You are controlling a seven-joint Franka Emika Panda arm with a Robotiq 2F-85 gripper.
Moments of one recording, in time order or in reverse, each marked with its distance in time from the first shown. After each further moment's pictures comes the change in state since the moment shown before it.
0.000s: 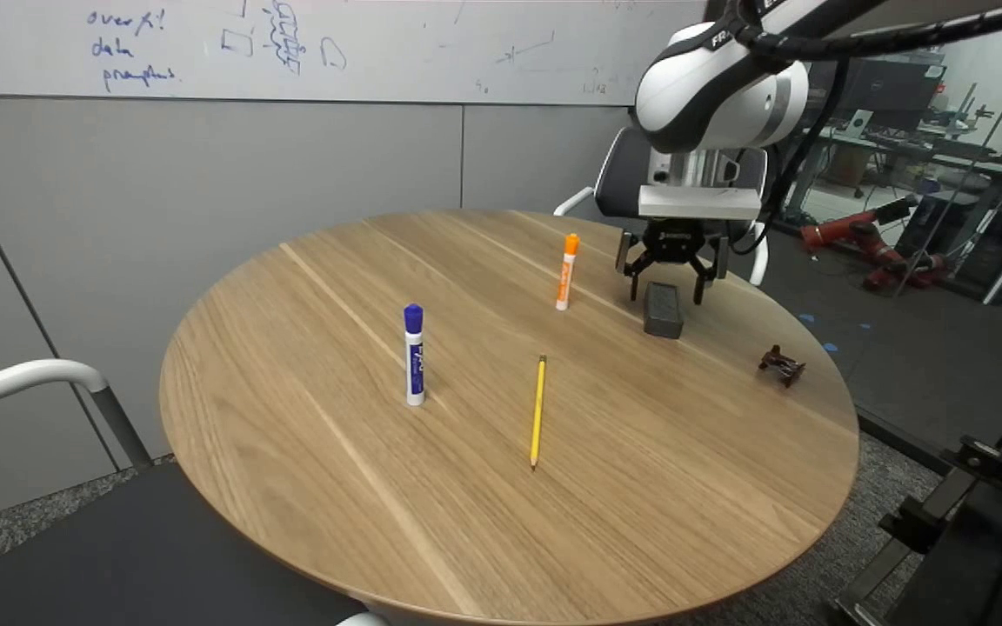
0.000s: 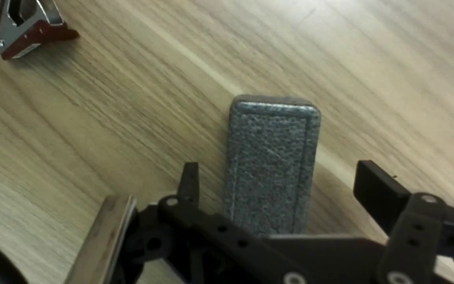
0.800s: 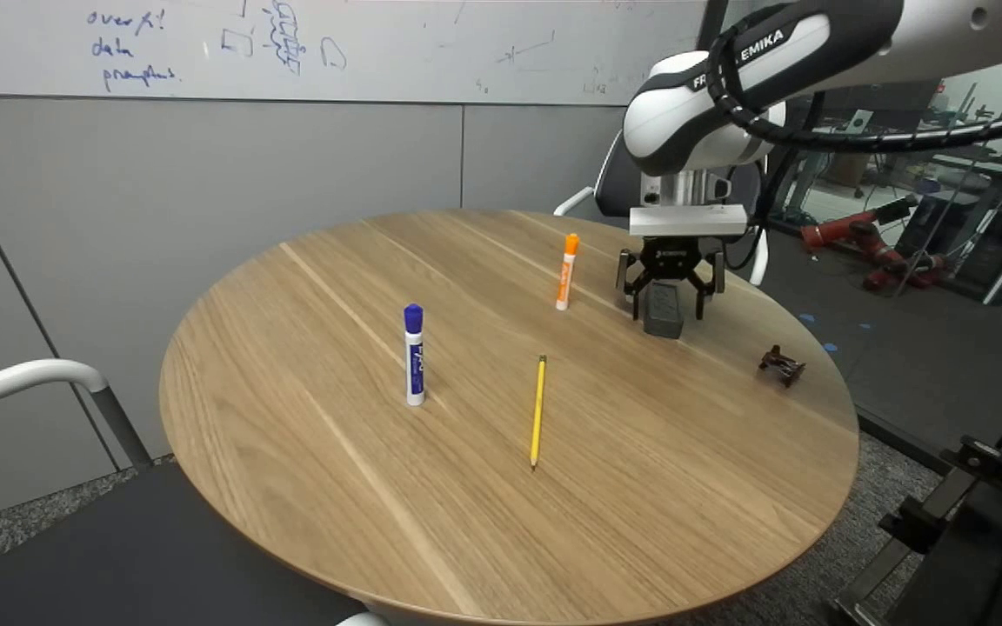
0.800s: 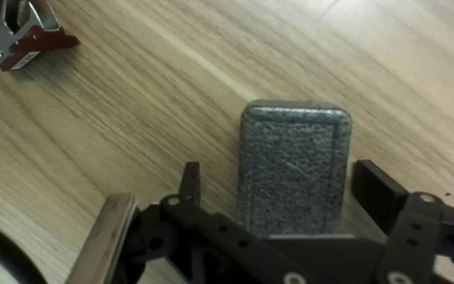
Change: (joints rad) arm -0.011 0.166 -0.017 0.245 -0.018 -0.154 0.064
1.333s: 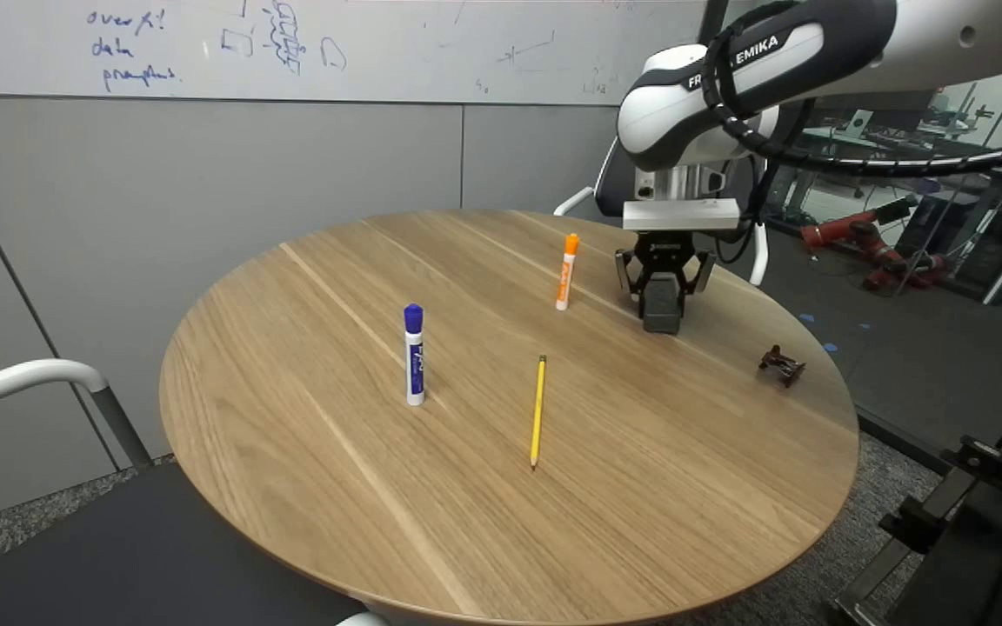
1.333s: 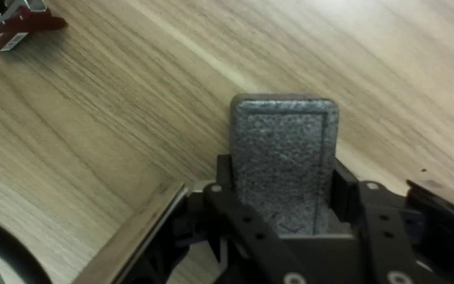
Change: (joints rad) arm -0.002 0.049 -0.006 0.112 -0.006 -0.037 0.009
